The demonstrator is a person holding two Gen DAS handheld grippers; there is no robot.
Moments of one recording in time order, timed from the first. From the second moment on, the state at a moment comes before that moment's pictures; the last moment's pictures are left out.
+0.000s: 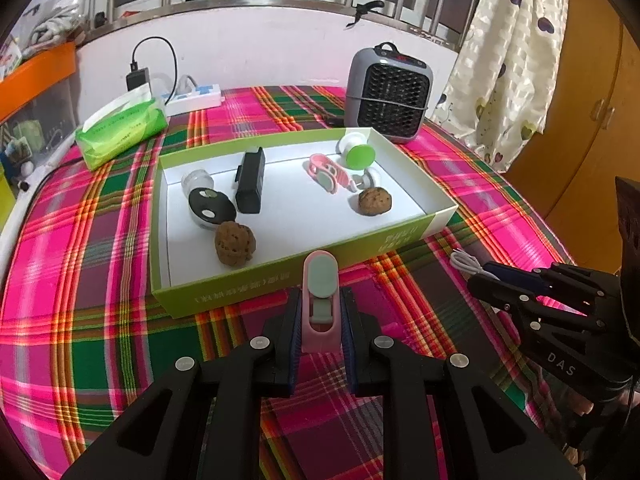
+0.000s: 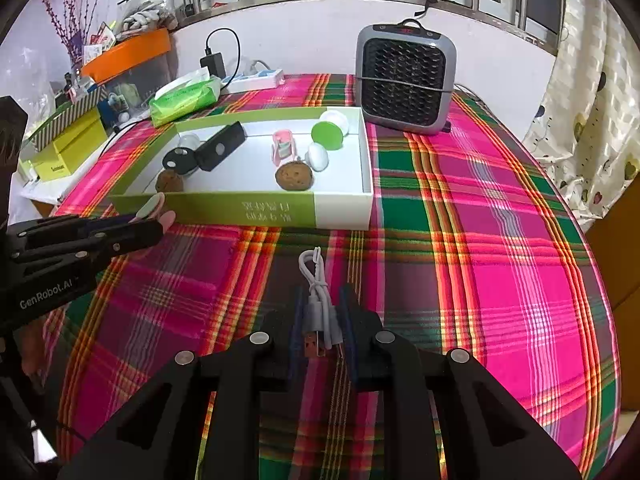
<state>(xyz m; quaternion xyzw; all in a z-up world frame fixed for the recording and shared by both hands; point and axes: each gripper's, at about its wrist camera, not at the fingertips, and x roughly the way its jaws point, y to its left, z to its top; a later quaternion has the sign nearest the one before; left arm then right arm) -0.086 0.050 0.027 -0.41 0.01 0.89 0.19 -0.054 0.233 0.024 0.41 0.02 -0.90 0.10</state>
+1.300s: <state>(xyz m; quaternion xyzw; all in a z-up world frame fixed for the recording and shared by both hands) -0.123 0.051 0.046 -0.38 -0.02 0.91 0.18 -0.150 0.201 0.066 0.40 -0.03 -0.90 0.20</state>
